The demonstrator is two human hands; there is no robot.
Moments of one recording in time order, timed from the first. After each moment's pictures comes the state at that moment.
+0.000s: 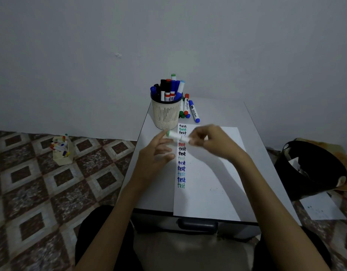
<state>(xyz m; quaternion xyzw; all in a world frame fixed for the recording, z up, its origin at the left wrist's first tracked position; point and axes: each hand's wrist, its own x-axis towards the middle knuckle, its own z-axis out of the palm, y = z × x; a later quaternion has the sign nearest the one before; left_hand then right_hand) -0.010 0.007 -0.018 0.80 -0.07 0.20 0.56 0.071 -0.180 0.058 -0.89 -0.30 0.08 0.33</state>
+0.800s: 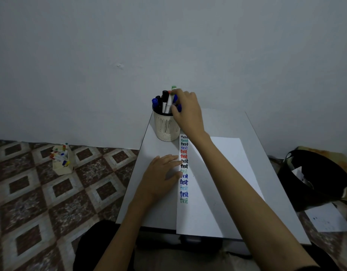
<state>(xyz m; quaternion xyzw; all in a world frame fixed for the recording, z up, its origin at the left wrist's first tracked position) 0.008 0.007 -0.041 0.93 -0.10 0.16 0.31 0.147 -0.077 0.070 -0.83 -0.30 -0.30 0.35</state>
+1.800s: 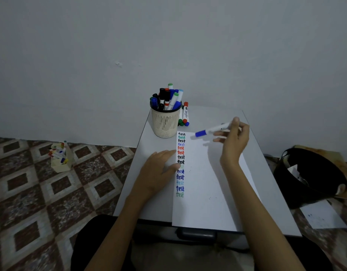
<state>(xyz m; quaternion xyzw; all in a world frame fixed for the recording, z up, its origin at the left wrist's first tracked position) 0.002 0.001 -0.029 0.92 -0.07 0.17 0.35 0.103 -0.184 0.027 -0.58 0.03 -0.22 0.79</state>
